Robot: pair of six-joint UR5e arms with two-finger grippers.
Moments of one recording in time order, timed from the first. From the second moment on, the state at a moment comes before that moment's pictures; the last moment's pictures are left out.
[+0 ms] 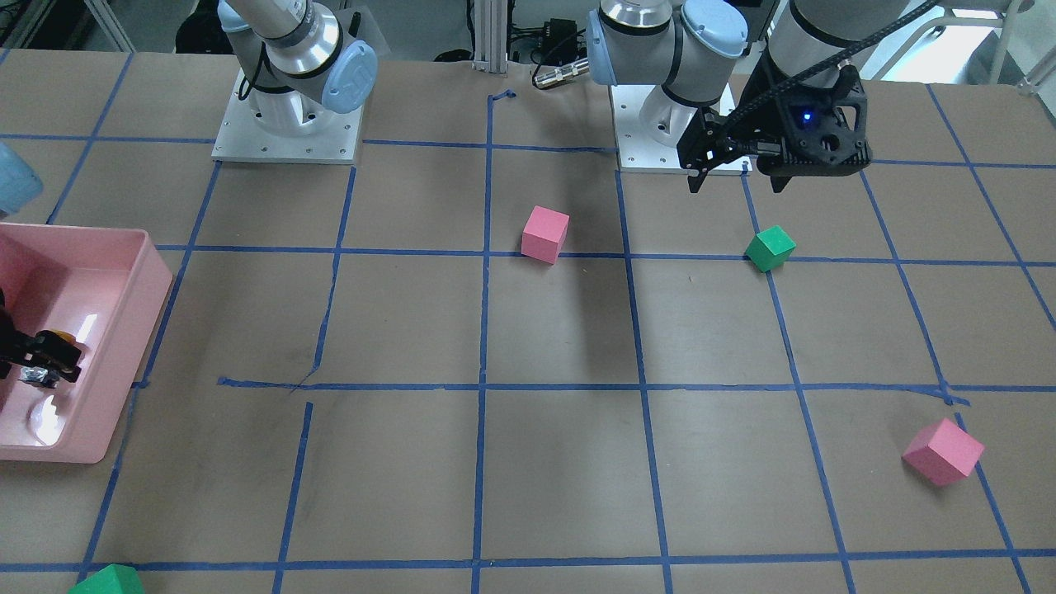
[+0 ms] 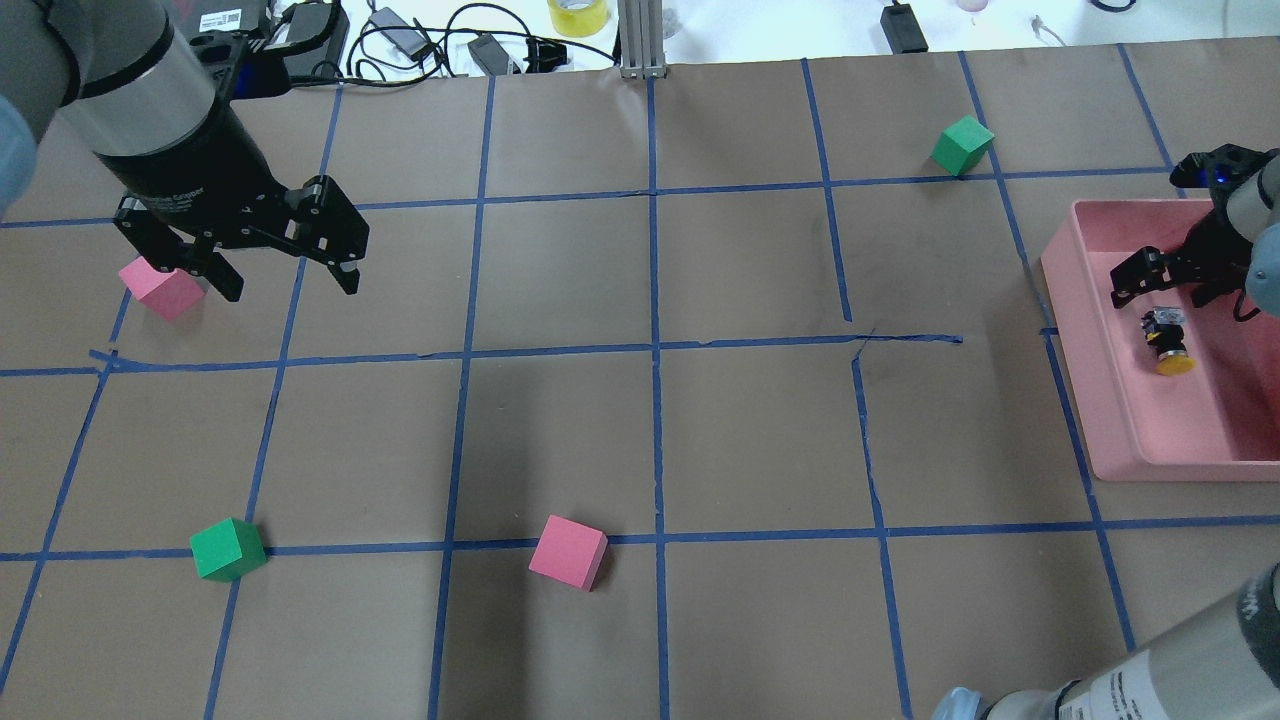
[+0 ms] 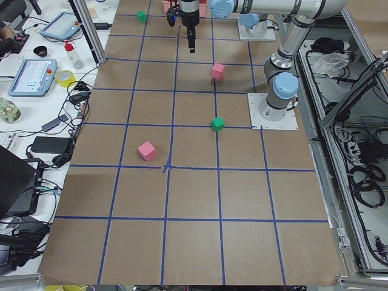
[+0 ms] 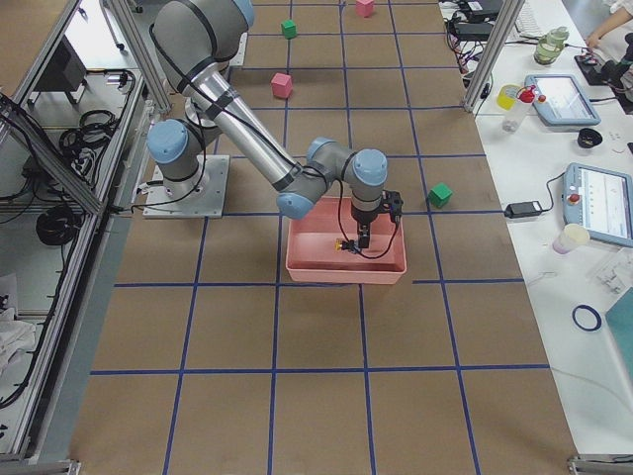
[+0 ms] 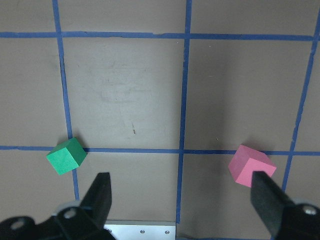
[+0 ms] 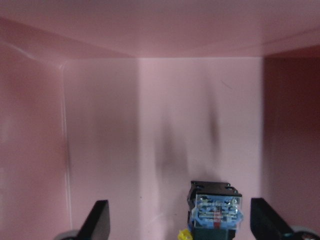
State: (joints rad) left arm -1.52 -1.51 -1.59 -1.68 1.59 0.02; right arm 0.97 -1.17 1.84 -2.30 -1.55 -0.57
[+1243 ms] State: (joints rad) left arm -1.52 -1.51 -1.59 -1.68 1.59 0.02; right arm 0.97 -1.18 1.87 -2.31 -1.55 -0.60
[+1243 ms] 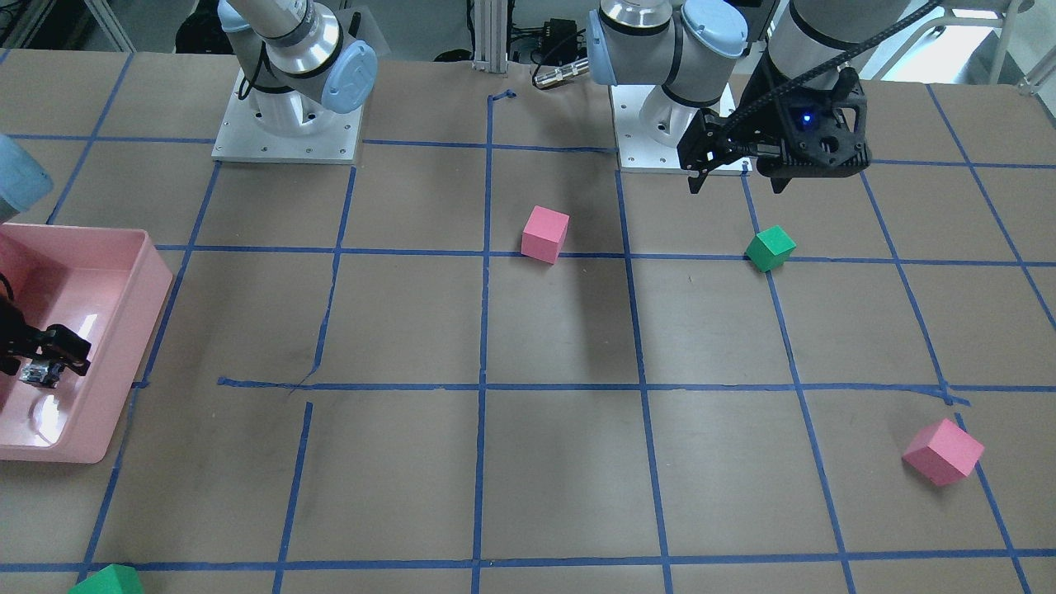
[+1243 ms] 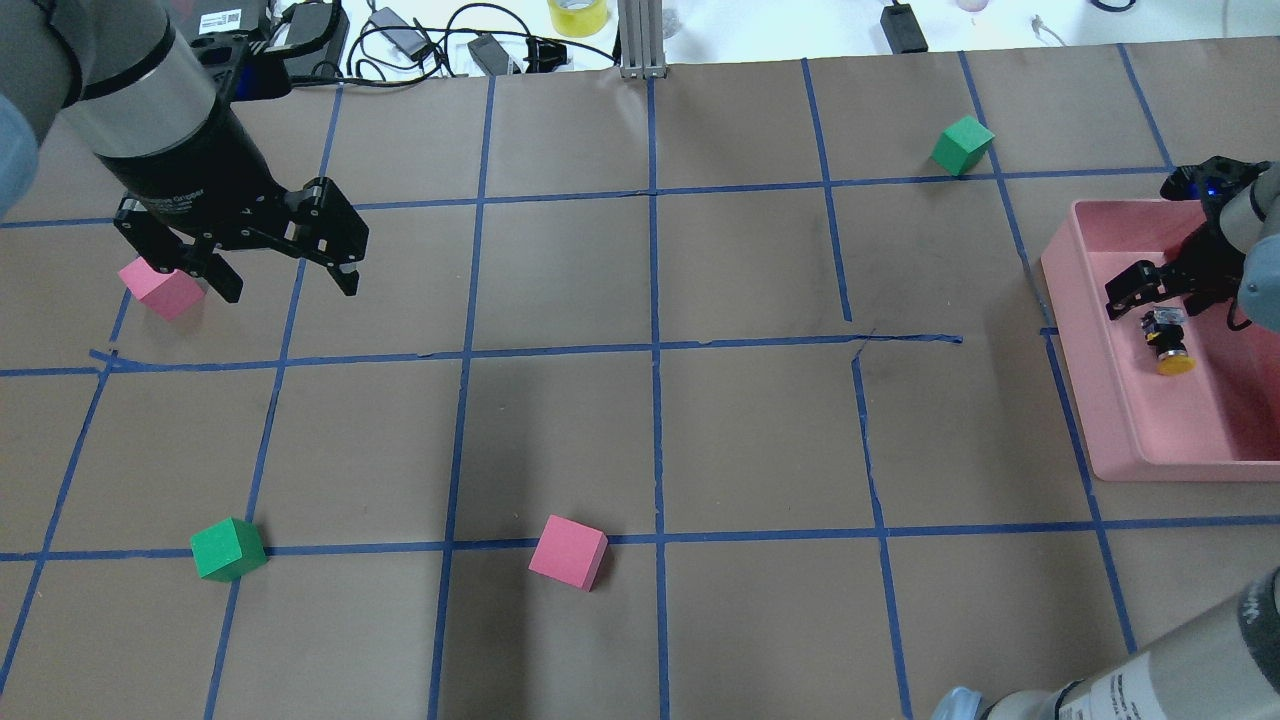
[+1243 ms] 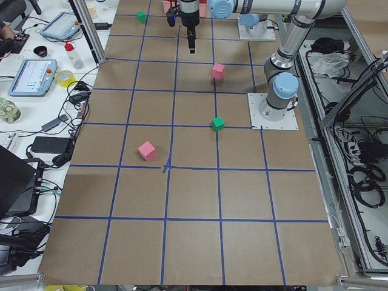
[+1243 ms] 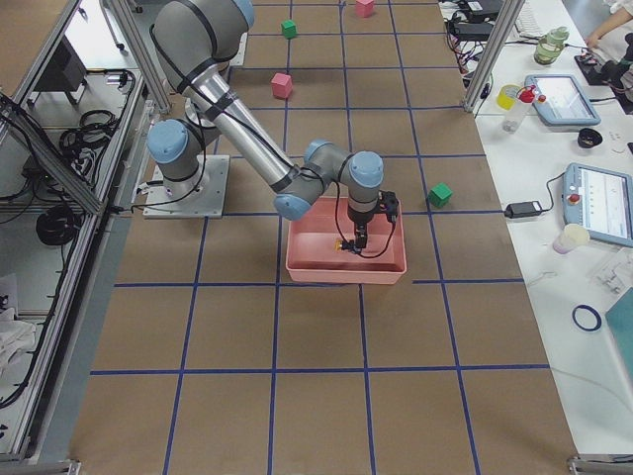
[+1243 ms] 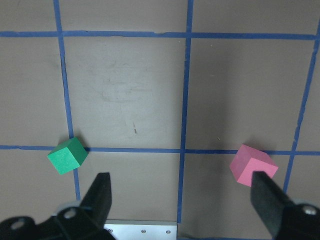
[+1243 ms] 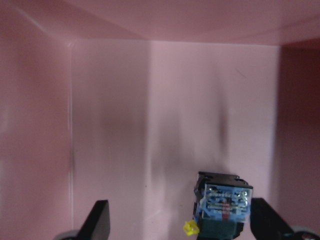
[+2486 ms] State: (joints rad) left arm -1.52 -1.51 -1.59 -1.68 1.59 0.02; right arm 0.97 -1.18 1.88 -2.36 -1.45 -0.61
